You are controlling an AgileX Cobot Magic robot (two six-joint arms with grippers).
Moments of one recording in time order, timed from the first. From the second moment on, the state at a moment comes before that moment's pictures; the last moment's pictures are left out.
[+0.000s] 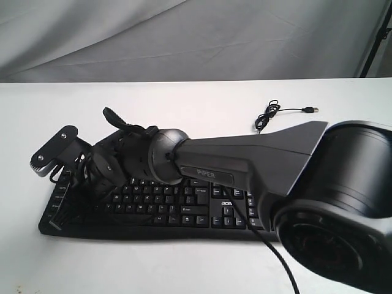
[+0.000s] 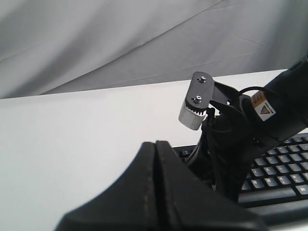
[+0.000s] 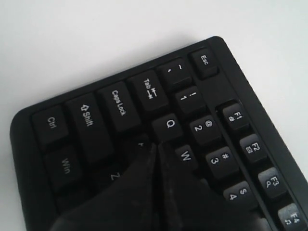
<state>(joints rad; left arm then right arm) -0.20 0.00 0.00 0.04 0.26 -0.02 0.95 2.41 -1.83 0.10 0.42 -0.25</state>
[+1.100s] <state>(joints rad) -0.20 0.00 0.00 0.04 0.26 -0.02 0.89 2.13 -1.40 0.03 0.28 -0.12</state>
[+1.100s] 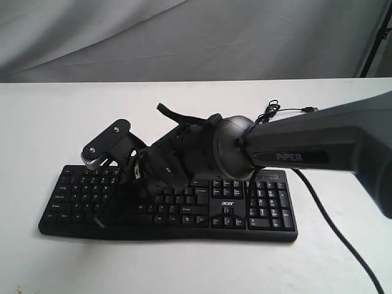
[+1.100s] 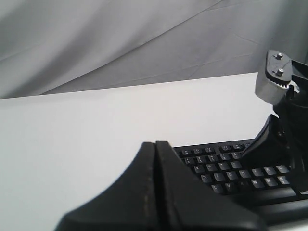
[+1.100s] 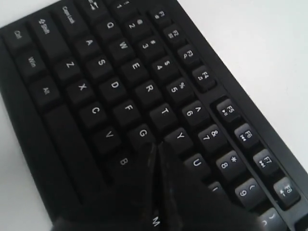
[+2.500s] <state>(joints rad) -0.20 0.00 0.00 0.04 0.26 -0.02 0.98 2.35 -1.80 0.04 0.39 -0.17</state>
